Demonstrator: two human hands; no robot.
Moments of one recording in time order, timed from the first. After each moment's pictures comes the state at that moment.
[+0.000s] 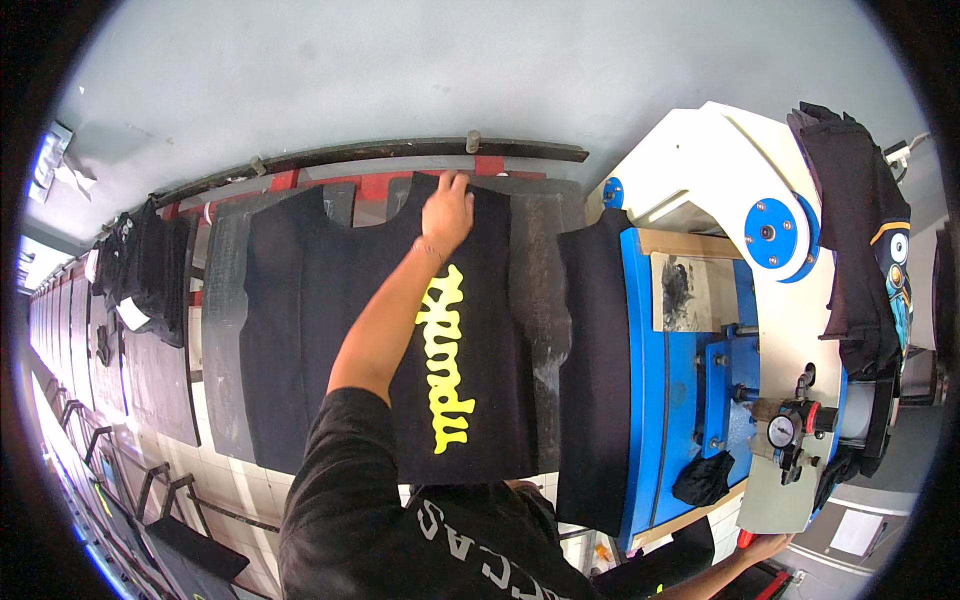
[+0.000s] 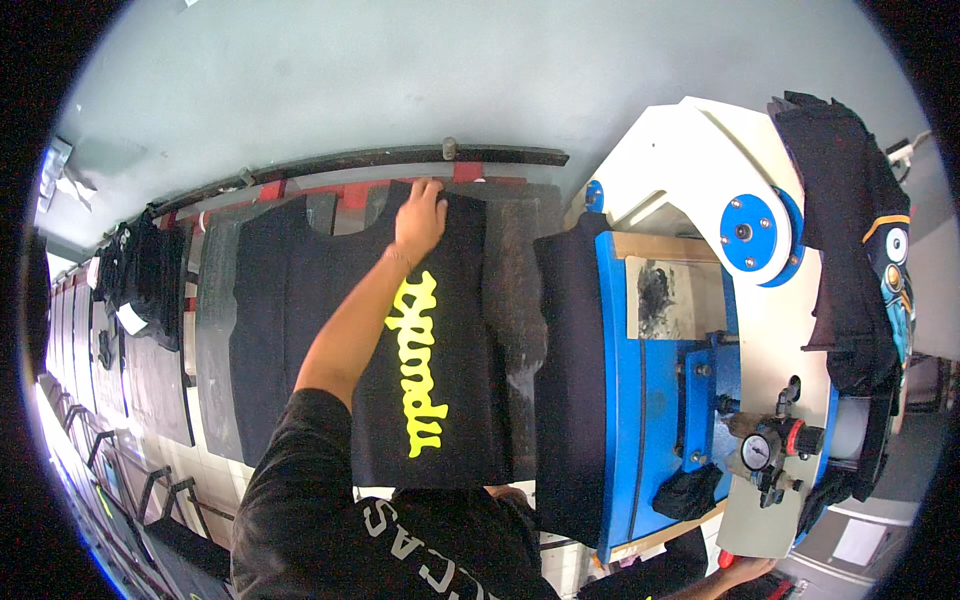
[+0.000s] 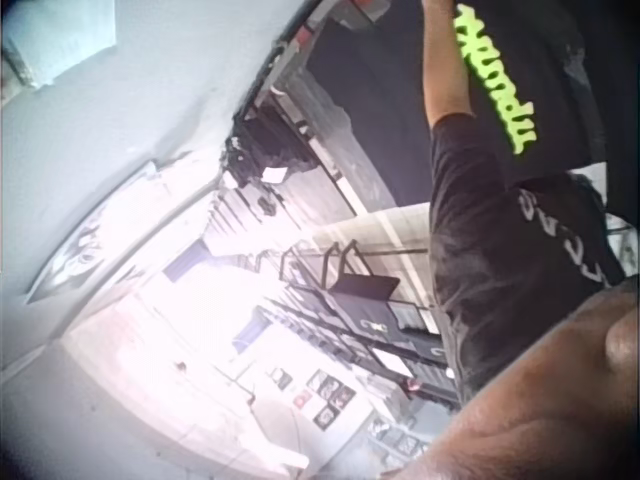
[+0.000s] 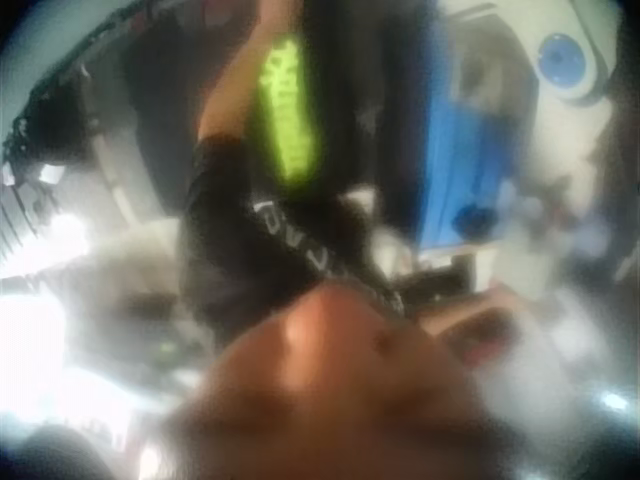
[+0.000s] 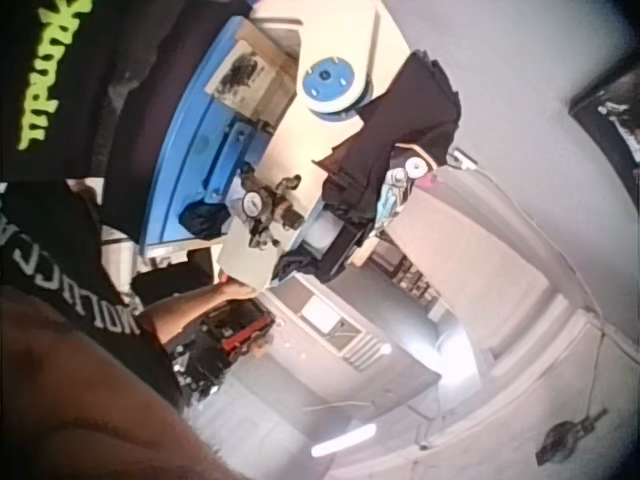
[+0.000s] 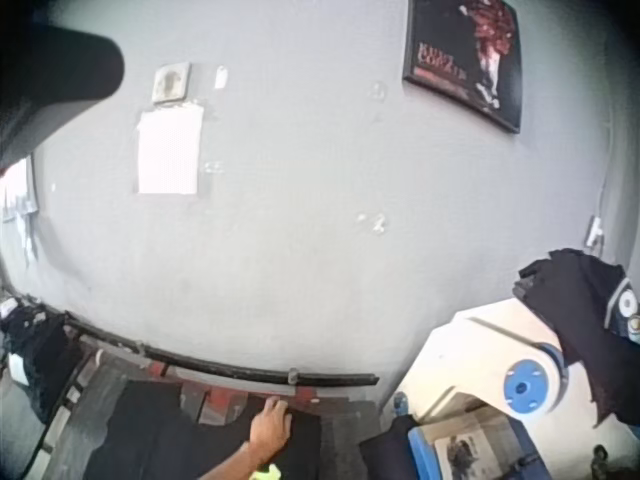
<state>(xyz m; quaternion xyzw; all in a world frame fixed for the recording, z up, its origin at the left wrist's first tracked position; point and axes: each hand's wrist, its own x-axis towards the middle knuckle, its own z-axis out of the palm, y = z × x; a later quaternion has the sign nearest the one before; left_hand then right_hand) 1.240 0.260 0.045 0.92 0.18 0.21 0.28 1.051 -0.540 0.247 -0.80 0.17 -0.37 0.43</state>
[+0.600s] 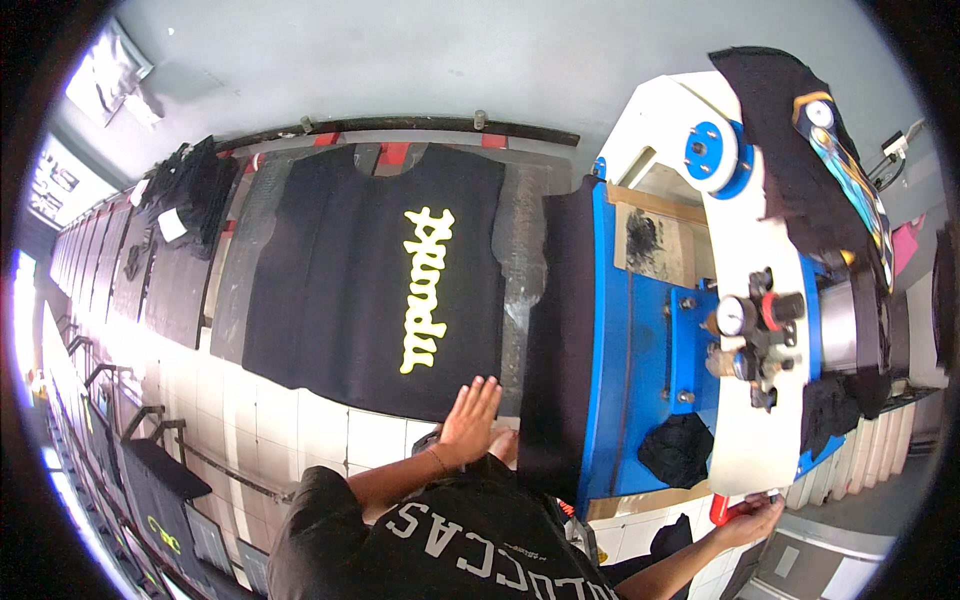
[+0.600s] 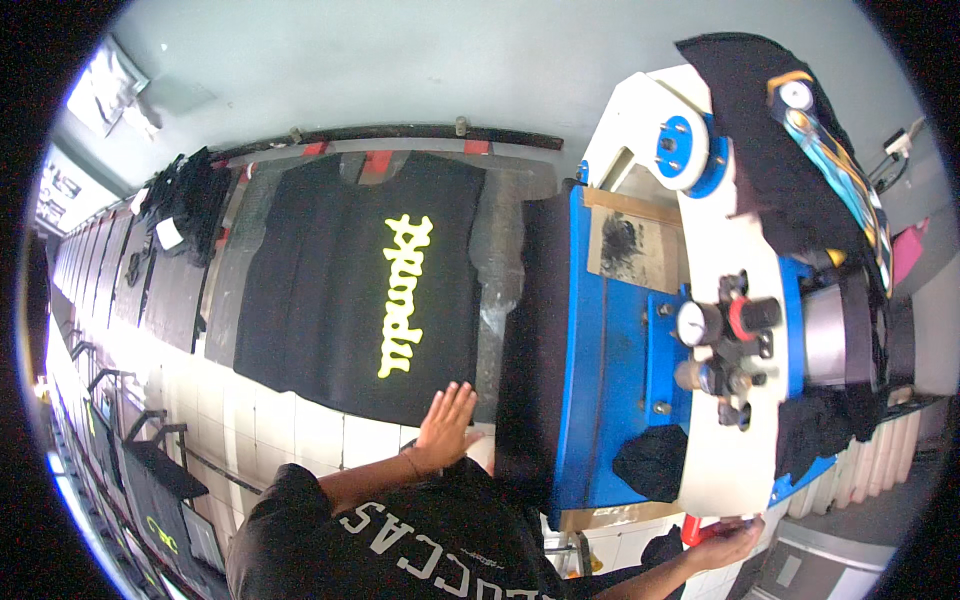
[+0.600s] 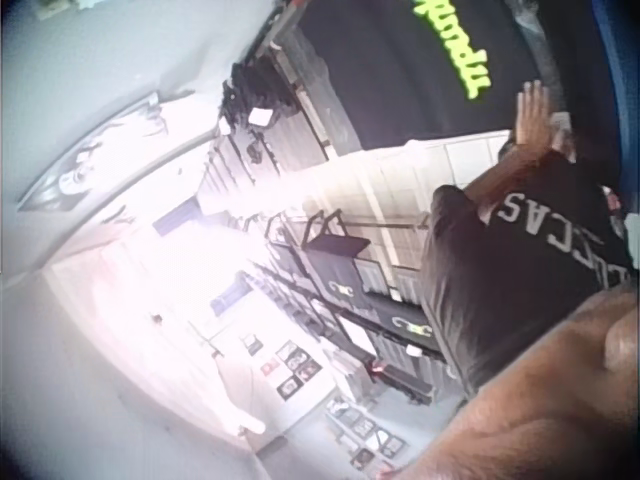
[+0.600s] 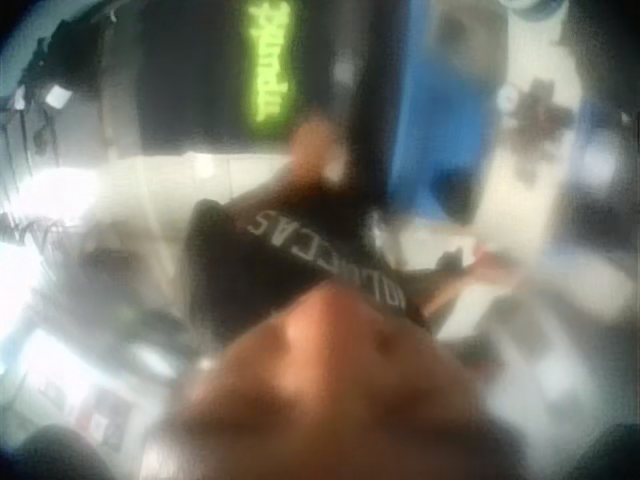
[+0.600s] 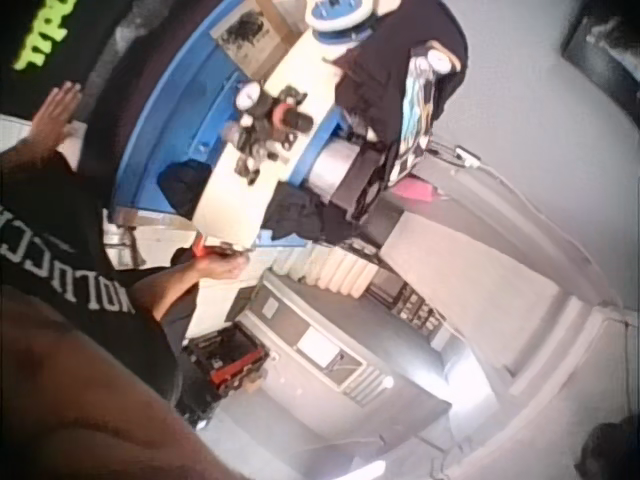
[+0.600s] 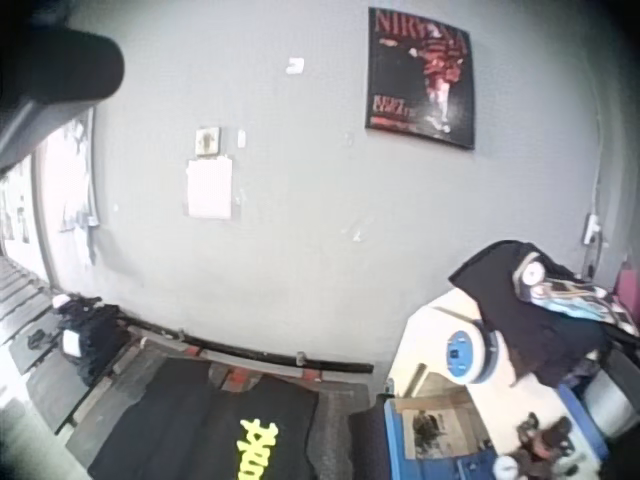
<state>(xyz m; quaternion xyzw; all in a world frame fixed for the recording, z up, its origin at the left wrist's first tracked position) 0.901 -0.114 0.033 0.98 0.09 -0.06 0.15 1.064 -0.513 0.244 -0.77 0.12 -0.36 0.51</state>
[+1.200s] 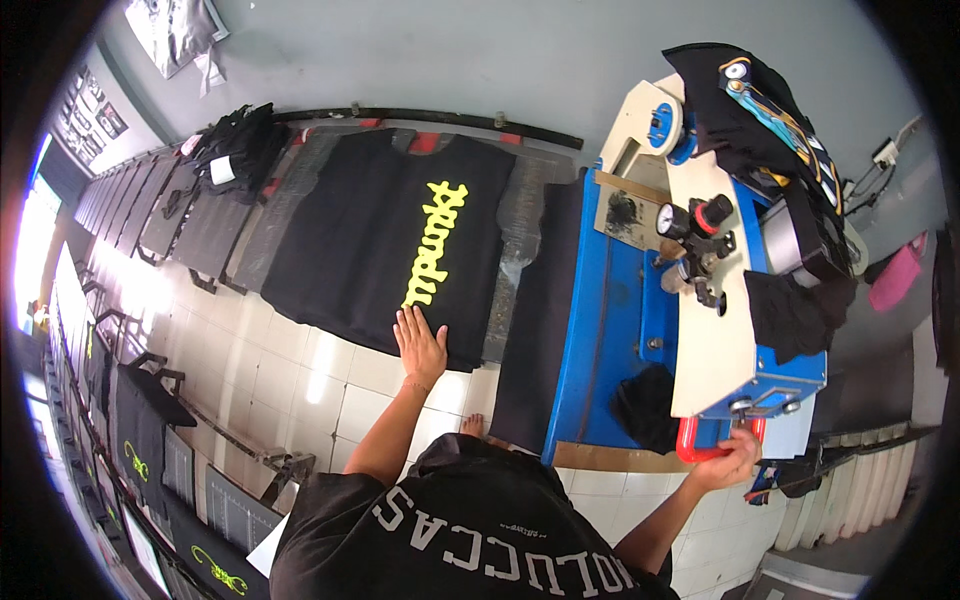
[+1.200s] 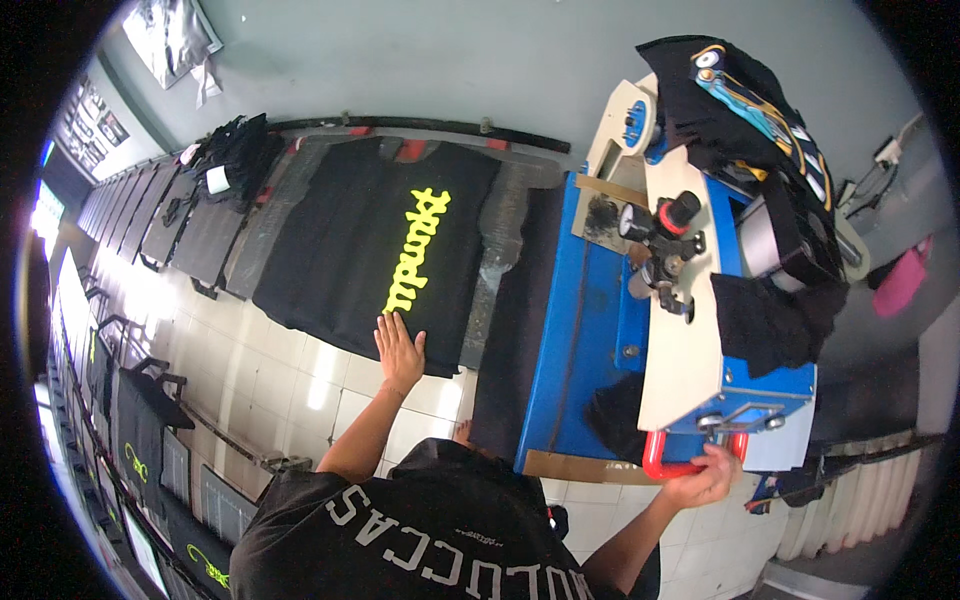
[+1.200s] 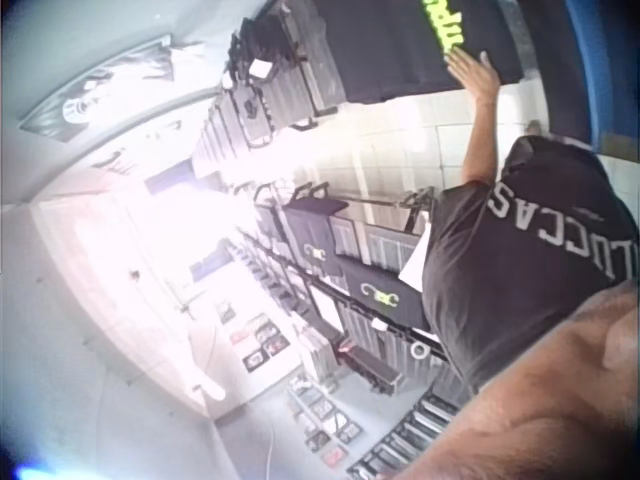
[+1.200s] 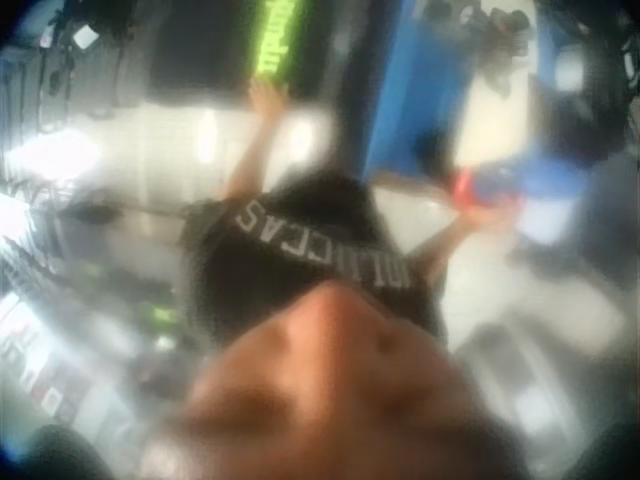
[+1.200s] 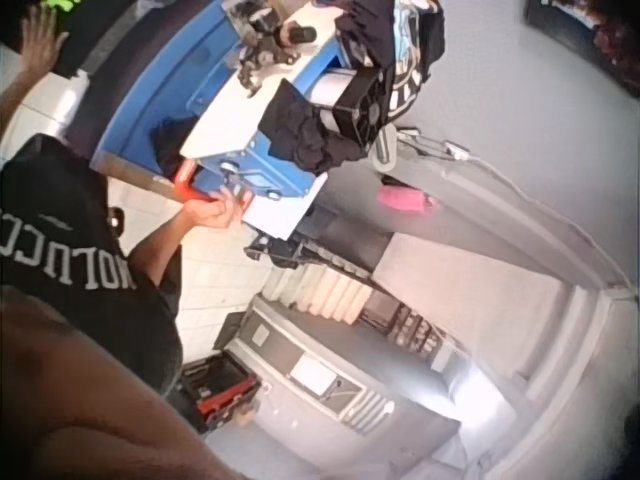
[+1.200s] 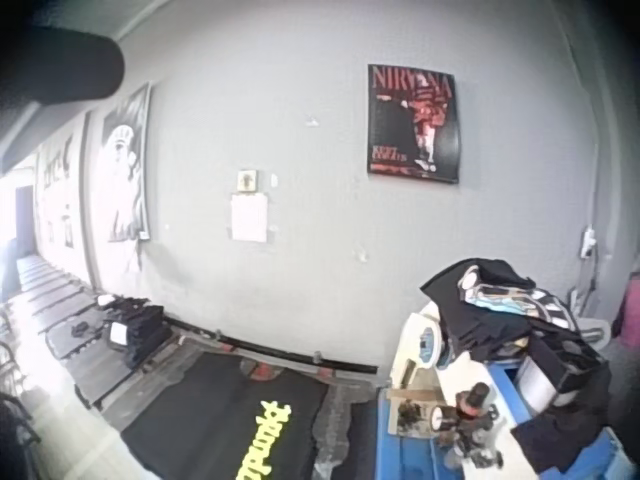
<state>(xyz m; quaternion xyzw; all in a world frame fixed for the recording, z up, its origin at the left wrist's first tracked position) 0.883 -0.107 0.003 0.87 0.48 0.13 0.07 1.087 -0.530 0.230 -0.76 -0.17 -0.42 0.46</state>
